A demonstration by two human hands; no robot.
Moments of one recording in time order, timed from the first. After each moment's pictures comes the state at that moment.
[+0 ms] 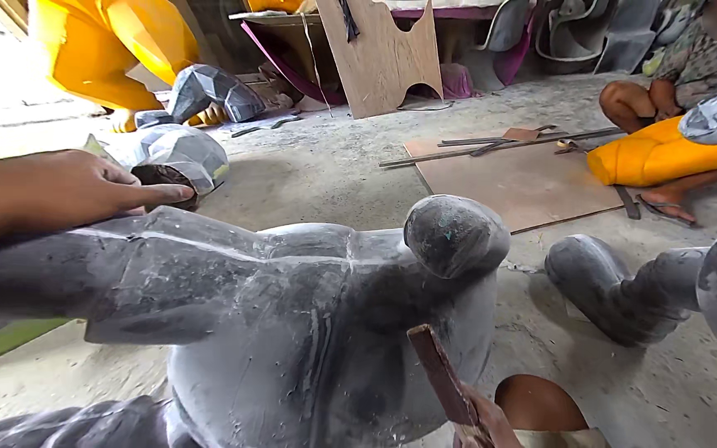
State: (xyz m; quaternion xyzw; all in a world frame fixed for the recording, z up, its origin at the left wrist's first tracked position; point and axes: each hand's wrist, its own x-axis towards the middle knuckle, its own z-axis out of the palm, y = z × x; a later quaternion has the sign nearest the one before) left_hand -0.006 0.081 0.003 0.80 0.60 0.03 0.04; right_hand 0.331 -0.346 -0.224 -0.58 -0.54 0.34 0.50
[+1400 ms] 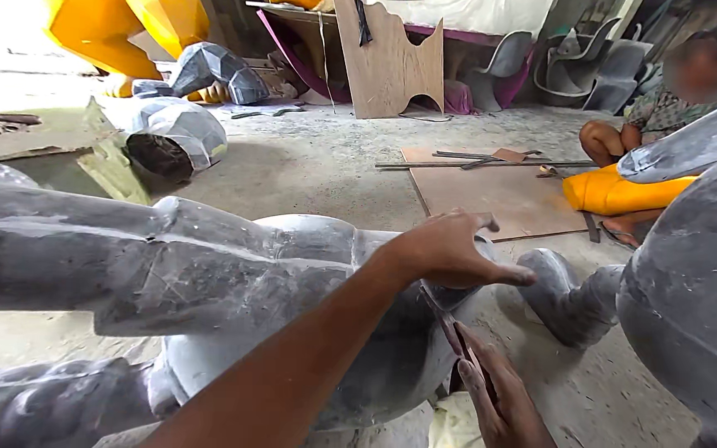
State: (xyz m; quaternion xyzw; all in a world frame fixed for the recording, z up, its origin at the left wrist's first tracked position) left_hand 0.302 -0.163 -0.025 0.93 0.21 0.09 0.28; right_hand 0.391 -0.366 -0.206 -0.68 -0.57 0.16 0.43
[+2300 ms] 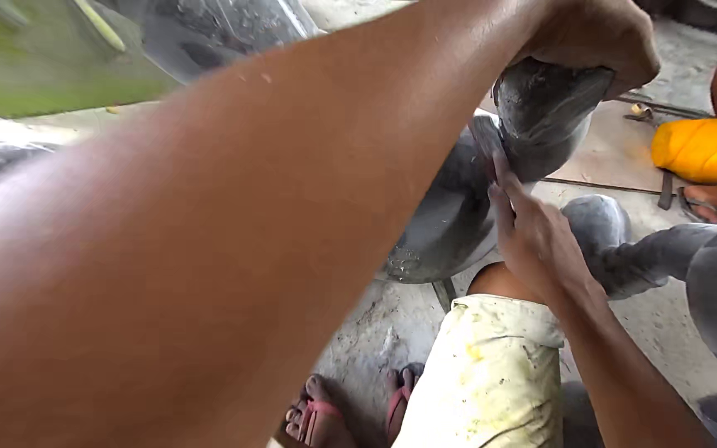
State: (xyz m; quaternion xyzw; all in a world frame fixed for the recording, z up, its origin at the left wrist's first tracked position) left_hand 0.292 -0.150 -0.012 0.91 0.23 0.11 0.34; right_hand 0.392 -0.284 -0.173 -0.75 -0.64 0.00 0.16
